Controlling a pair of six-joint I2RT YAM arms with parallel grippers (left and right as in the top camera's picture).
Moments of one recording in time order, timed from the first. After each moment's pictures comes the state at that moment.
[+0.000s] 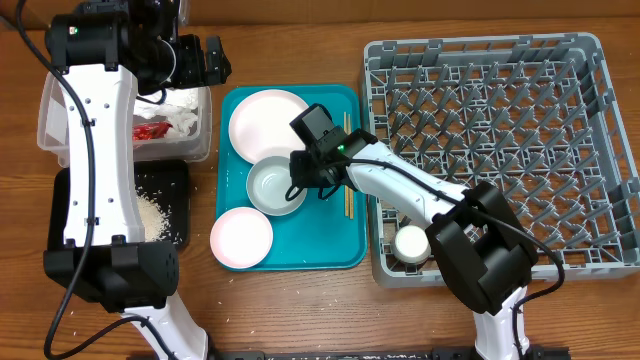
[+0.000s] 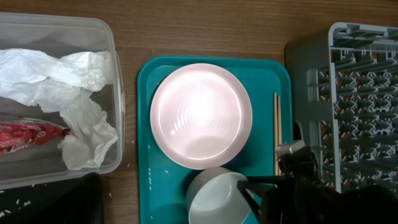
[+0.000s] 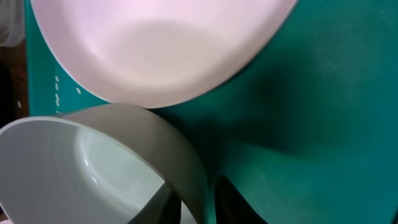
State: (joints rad) left arm 0.05 1.94 2.23 -1.37 0.28 -0.08; right arm 0.69 2.08 1.51 -0.56 -0.16 0.62
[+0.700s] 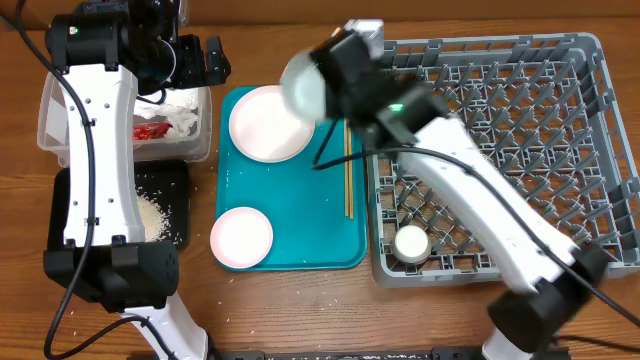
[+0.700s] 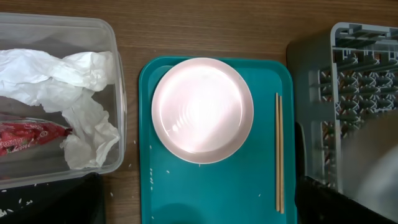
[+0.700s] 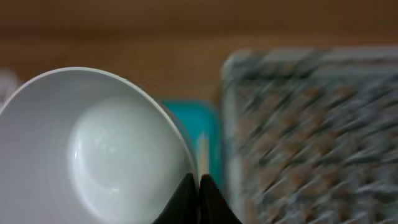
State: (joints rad) left arm 0.05 1.94 2.23 -1.37 0.28 -0.08; right arm 0.65 1.84 1.95 -0.98 0.46 0.51
